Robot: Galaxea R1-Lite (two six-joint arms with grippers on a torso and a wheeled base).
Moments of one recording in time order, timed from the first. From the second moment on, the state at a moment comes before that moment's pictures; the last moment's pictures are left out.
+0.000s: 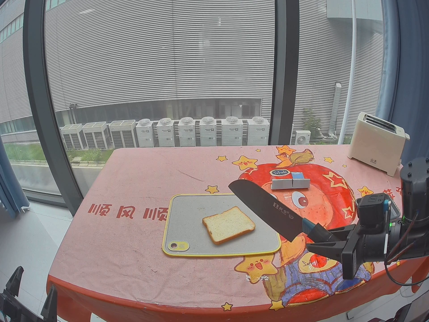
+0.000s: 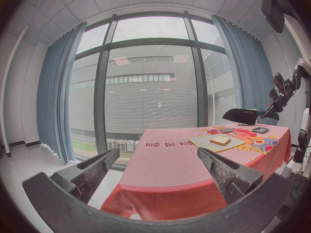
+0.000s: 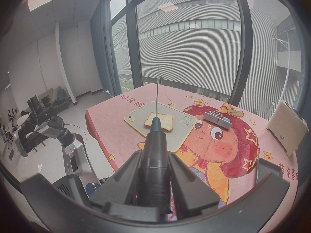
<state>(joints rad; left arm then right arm) -0.01 0.02 -0.02 0.00 -0.02 0.01 0.73 1.32 -0.62 -0.10 0.03 0.04</state>
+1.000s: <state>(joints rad) -0.01 0.02 -0.02 0.00 -0.01 0.01 0.74 1.27 -0.57 -0.10 0.03 0.03</state>
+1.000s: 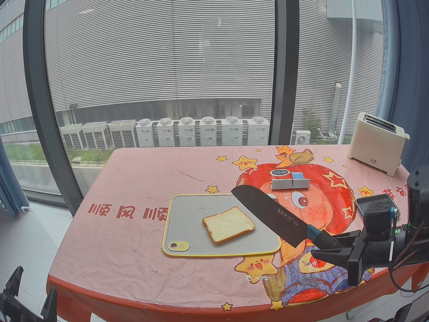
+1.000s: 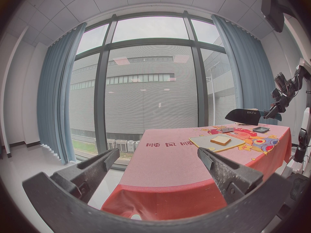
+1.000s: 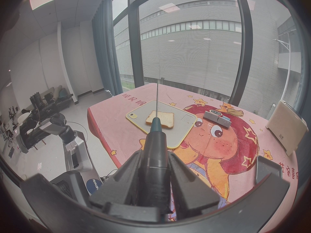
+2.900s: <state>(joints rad) -0.01 0.02 -0.02 0.00 -0.02 0.01 0.75 1.28 -0.56 -0.11 0.02 0.03</state>
